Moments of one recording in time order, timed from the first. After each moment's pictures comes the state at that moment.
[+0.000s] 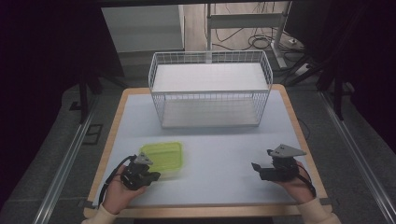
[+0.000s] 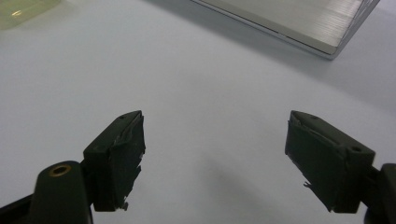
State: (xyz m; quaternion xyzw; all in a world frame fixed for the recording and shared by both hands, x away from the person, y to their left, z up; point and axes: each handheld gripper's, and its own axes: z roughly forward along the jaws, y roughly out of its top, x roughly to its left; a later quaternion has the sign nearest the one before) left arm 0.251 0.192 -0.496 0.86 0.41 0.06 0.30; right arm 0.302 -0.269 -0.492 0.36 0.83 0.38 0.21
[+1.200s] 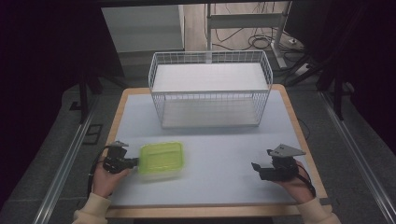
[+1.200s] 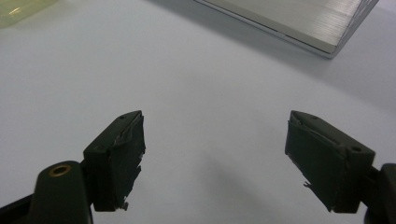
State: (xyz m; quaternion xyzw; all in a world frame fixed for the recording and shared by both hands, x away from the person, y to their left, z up) left arm 0.298 0.264 -0.527 0.77 0.54 0.04 0.35; right arm 0.303 -0.269 -0.493 0.36 0.83 0.38 0.21
